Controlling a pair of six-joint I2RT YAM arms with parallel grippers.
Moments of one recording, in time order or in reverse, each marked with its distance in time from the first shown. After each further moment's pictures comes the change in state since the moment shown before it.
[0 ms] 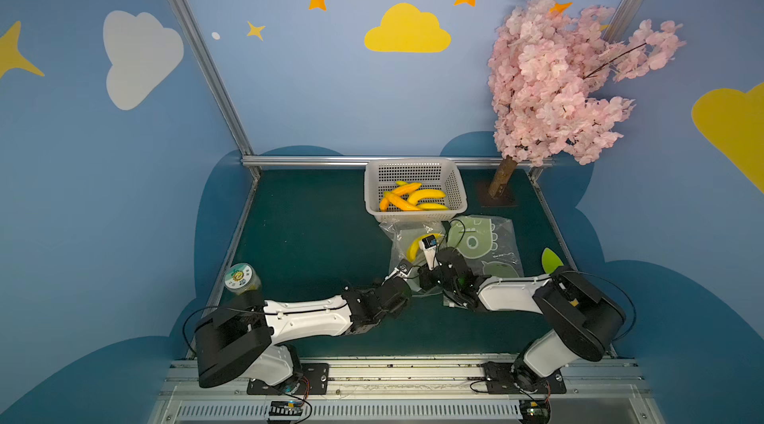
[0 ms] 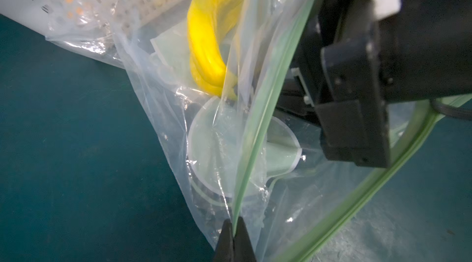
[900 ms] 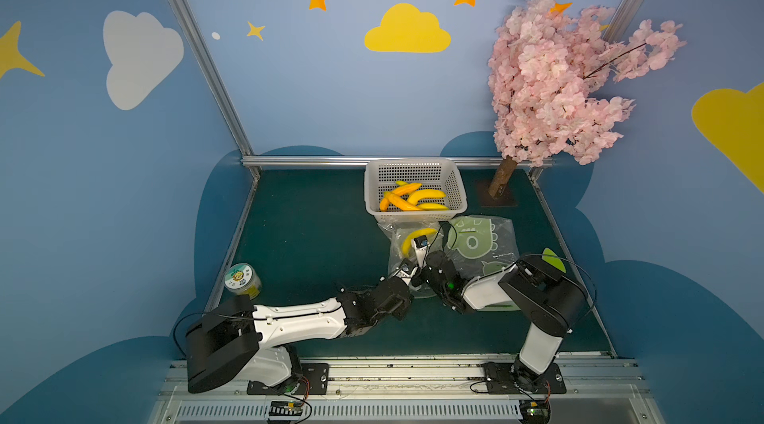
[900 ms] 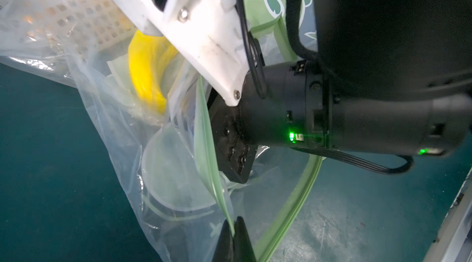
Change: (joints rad) left arm -0.019 -0.060 -0.016 0.082 0.112 -0.031; right arm 0.053 0.221 0.038 0.295 0.142 -0.041
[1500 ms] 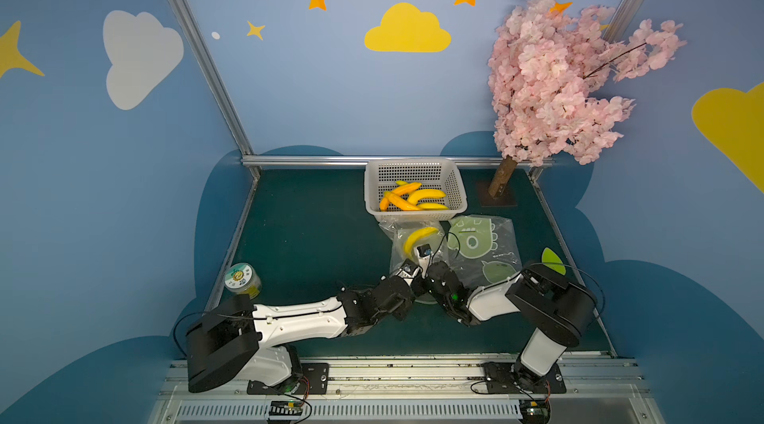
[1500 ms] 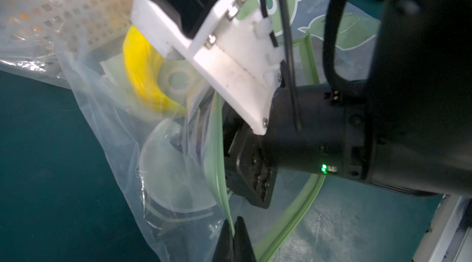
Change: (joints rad) left arm -0.001 0.003 0.013 -0.016 0.032 0.015; right arm 0.069 -0.050 -0.093 0.058 0.091 0.022
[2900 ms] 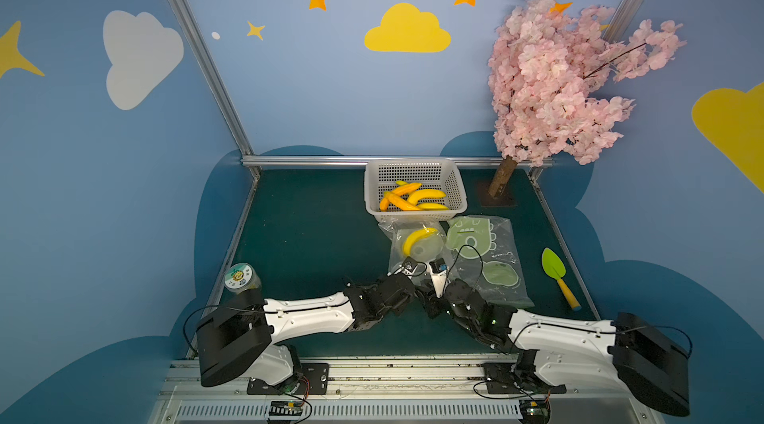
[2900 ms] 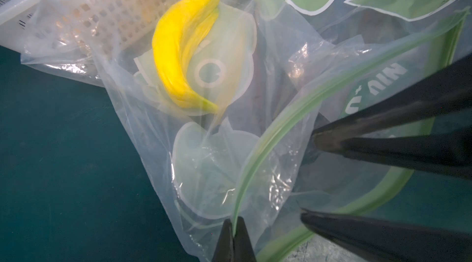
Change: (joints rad) left arm 0.026 0.066 0.050 -0.079 -0.106 0.061; right arm 0.186 -0.655 -0.143 -0.486 0.040 0.122
